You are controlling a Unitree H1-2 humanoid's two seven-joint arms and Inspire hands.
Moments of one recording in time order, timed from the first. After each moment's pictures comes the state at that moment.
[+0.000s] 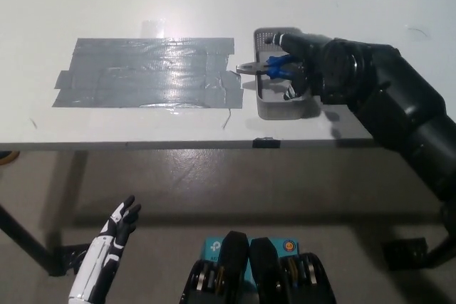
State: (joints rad) left_arm 0.14 0.17 -0.06 -0.24 0.12 0.05 -0.09; right_arm -1.16 -0.24 0.63 0.83 -0.53 0.25 0.45
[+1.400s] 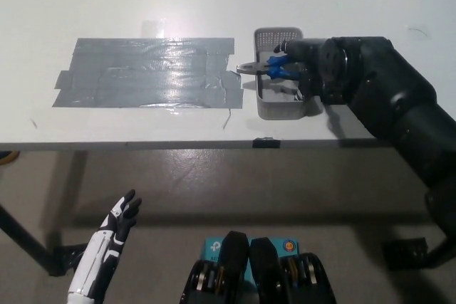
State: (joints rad) left_arm 0.13 0.18 -0.06 -0.24 0.12 0.04 -0.09; right_arm -1.23 -0.20 0.64 1.02 -0.60 0.23 0.49
